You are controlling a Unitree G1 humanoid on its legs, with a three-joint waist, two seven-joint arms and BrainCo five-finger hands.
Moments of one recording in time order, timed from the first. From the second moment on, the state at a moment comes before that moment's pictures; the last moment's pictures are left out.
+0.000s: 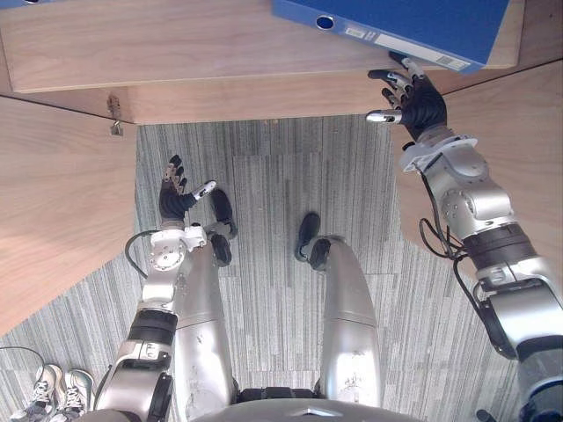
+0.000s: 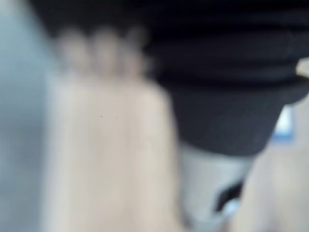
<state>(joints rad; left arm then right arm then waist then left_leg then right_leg) -0.34 0.16 0.02 0.32 -0.23 -0.16 0.20 -0.81 -0.75 0.30 0.37 0.70 -0.06 0.03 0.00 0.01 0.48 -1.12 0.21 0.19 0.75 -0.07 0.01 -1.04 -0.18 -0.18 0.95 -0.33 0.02</state>
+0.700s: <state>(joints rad) -0.37 0.10 0.14 0.22 -0.21 -0.13 0.19 -0.60 -0.37 -0.12 0.07 0.03 0.00 -0.14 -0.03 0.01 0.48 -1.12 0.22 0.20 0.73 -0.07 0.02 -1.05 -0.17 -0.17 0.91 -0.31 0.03</state>
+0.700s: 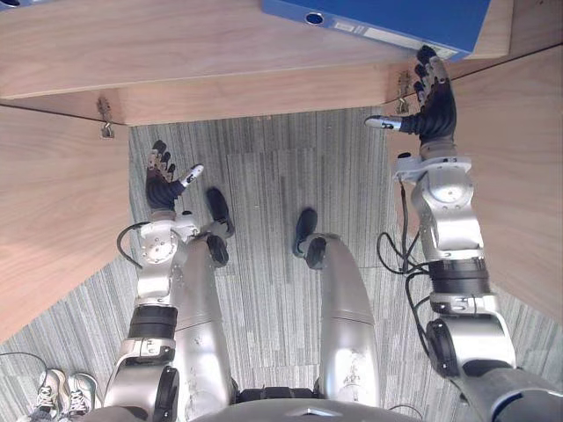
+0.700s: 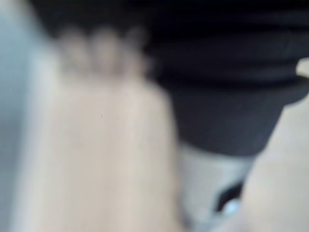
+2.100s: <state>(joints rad) -0.33 0.06 0.06 0.23 -0.06 -0.18 0.26 -0.70 -0.22 0.04 -0.08 -0.50 -0.08 -0.44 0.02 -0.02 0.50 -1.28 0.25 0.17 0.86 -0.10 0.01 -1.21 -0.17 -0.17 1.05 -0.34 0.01</state>
